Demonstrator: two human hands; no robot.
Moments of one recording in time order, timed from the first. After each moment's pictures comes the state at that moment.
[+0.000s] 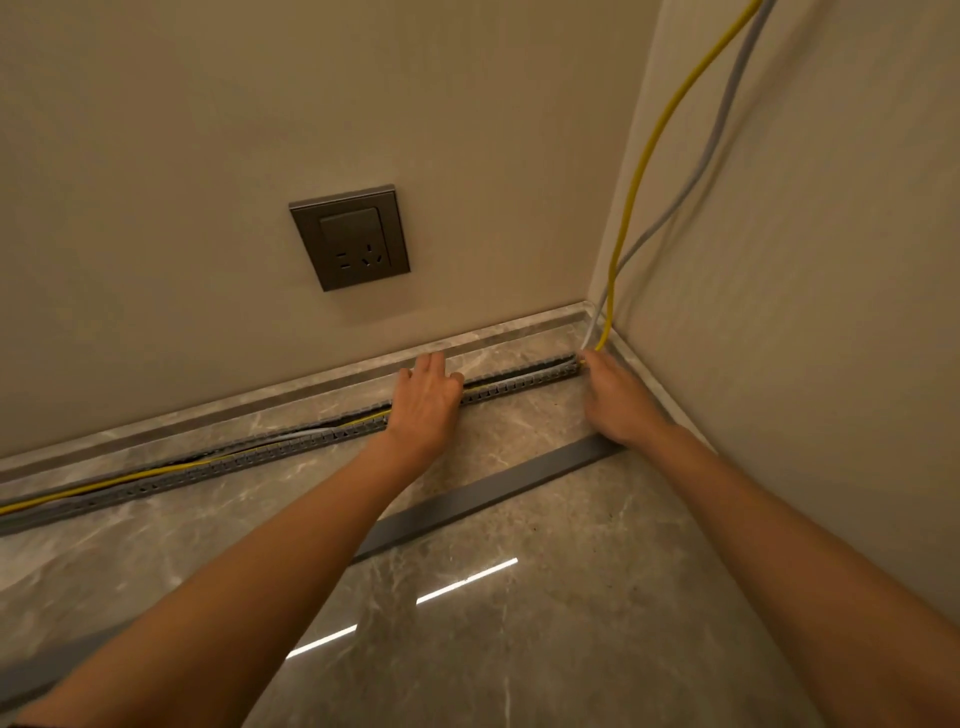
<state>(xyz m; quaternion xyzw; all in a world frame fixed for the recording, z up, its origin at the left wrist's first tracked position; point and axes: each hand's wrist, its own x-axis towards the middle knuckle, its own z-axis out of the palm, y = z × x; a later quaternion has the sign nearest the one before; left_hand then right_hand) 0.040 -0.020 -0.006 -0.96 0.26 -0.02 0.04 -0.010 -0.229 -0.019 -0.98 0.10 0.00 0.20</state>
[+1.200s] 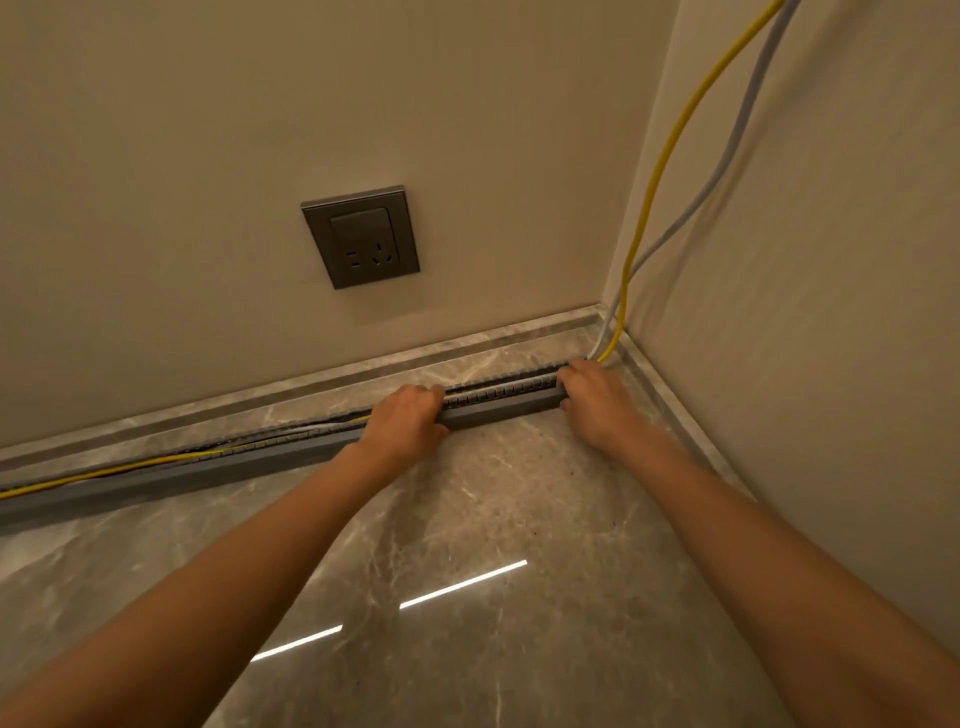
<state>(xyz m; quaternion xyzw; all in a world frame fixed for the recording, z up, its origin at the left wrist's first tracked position) 0.038 0.010 -0.010 -0.97 0.23 0.07 -0.03 0.008 -0.213 -0.031 -1.00 -0.01 -0.03 0.08</state>
